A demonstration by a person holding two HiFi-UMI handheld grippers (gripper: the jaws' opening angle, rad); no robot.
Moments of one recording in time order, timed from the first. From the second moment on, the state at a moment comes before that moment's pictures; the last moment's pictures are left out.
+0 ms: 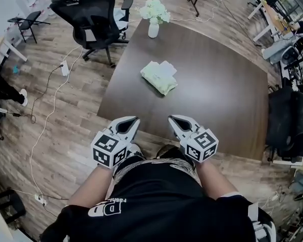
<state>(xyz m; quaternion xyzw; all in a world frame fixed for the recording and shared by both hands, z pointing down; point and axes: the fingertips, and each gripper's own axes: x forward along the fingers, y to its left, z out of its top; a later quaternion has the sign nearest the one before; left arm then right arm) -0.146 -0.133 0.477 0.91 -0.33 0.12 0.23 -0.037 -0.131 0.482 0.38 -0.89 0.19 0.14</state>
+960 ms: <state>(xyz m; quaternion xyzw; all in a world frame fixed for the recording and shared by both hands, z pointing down) -0.136 -0.202 0.498 0.90 -0.34 0.13 0.25 0.014 -0.258 0.491 0.44 -0.86 0.21 0.14</state>
